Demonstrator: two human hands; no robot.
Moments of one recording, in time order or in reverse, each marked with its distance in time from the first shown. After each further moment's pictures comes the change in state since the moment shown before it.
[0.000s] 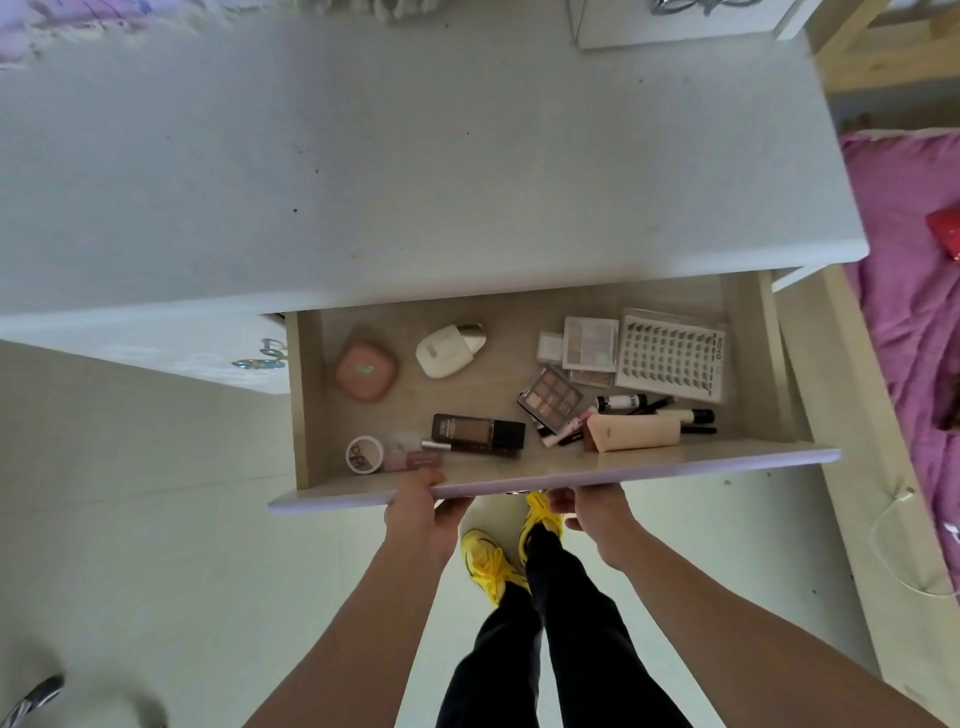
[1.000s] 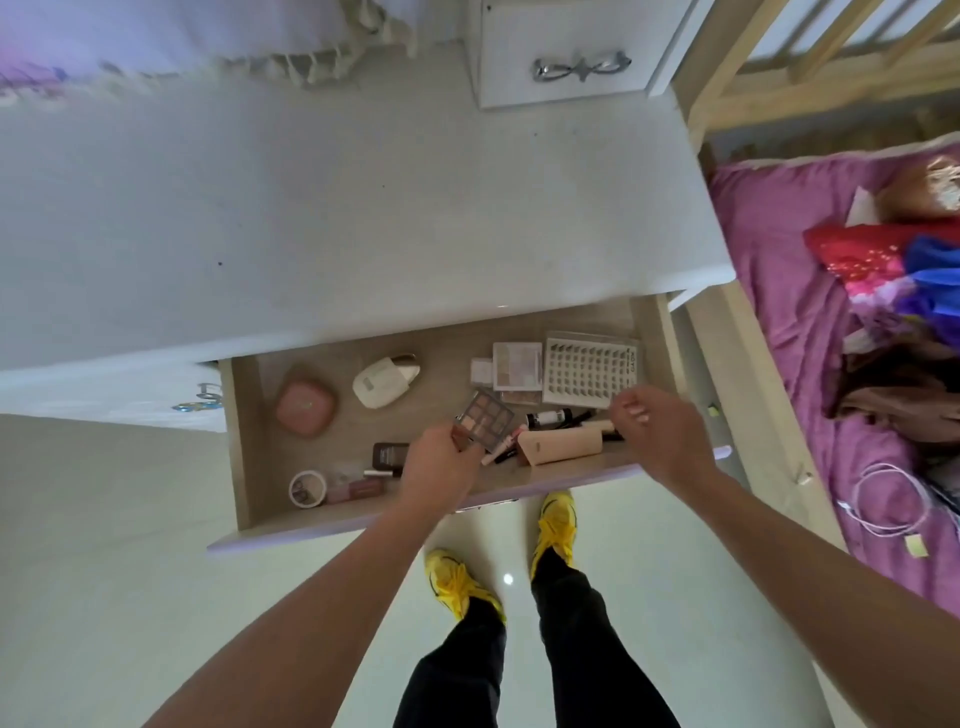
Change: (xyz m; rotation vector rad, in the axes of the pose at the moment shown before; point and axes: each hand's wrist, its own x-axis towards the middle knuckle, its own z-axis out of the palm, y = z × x) left_hand -0.053 -0.014 0.089 1.516 -0.300 0.814; right_hand -0.029 -0.072 -0.148 -0.511 0.411 -0.685
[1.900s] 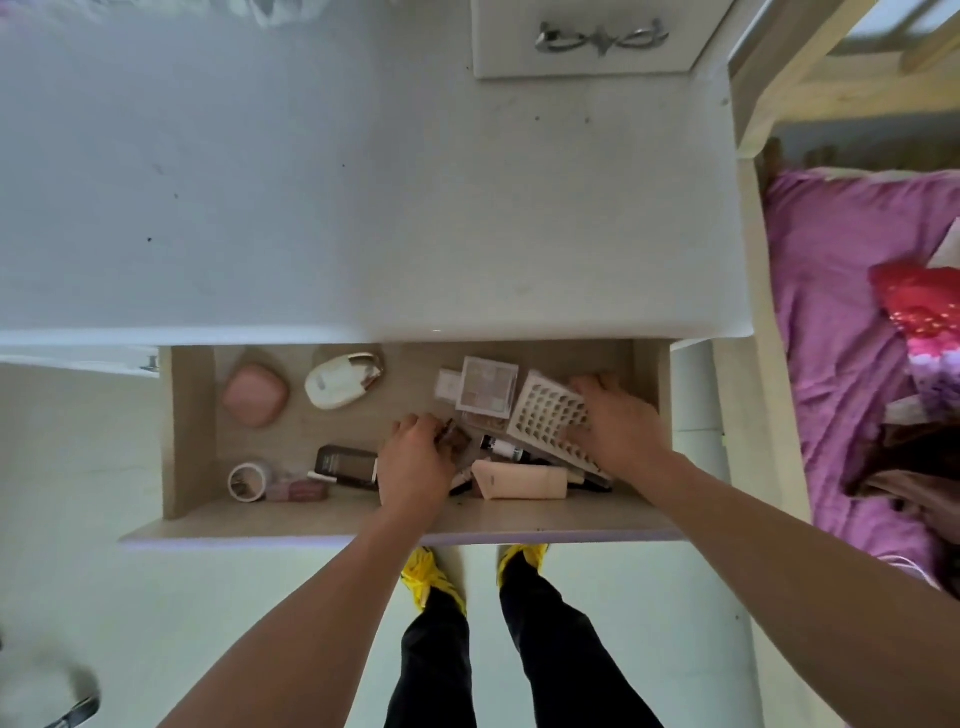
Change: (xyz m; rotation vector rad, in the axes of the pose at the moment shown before) left_hand 0.056 0.014 0.069 0.265 0.251 -0.064; right_hand 0.115 0.031 0.014 -0.538 -0.389 -0.279
